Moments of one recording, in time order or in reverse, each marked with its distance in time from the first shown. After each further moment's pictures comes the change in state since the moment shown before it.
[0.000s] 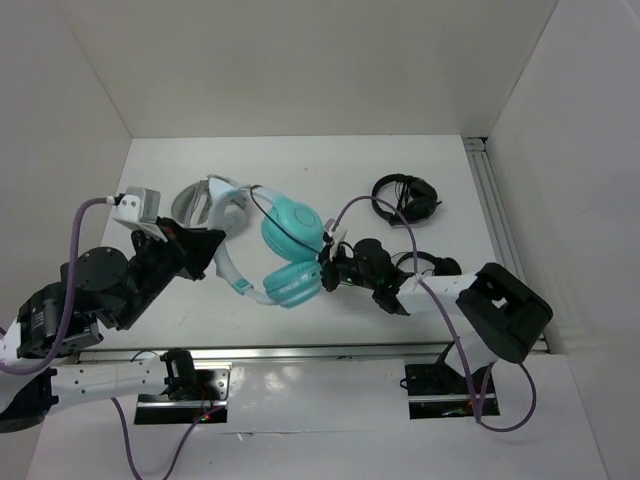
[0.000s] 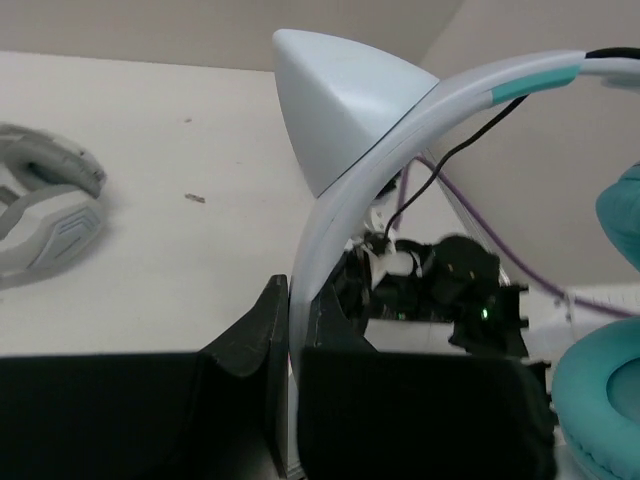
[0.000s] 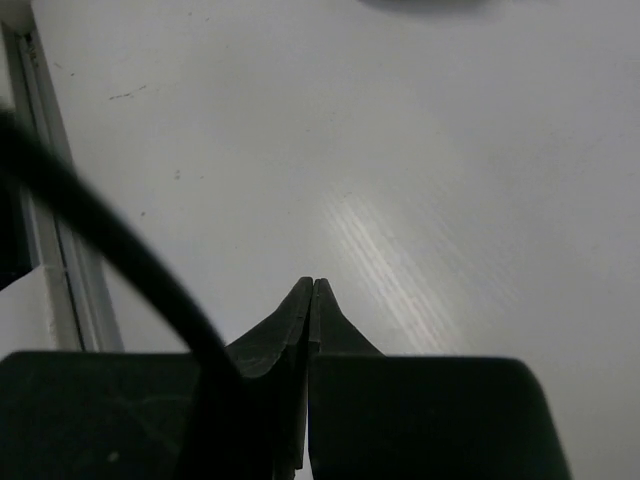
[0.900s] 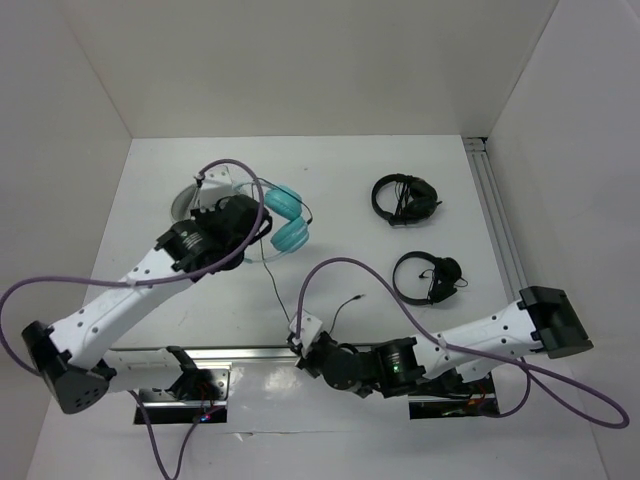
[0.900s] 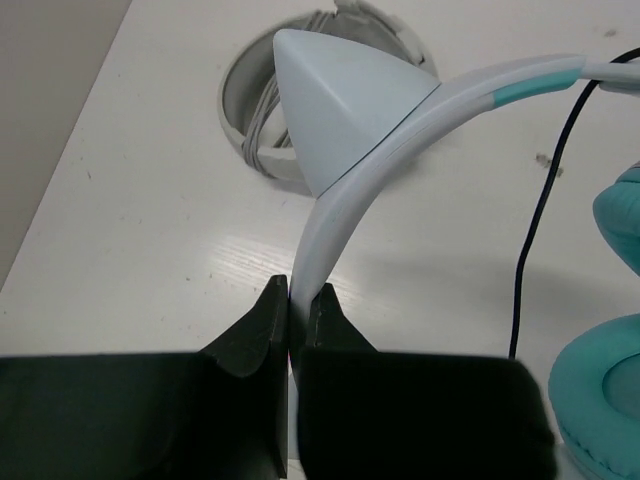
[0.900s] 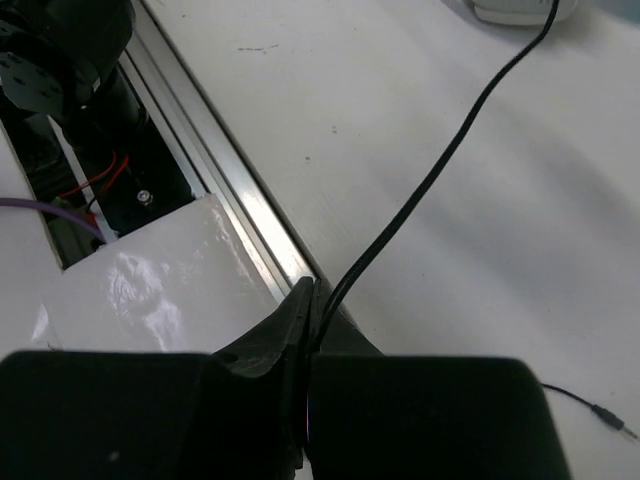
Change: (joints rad) left arm 0.407 0.448 -0.065 -0.224 -0.309 -0.231; right arm 0.949 -0.282 0.135 -0.537 1.040 0.046
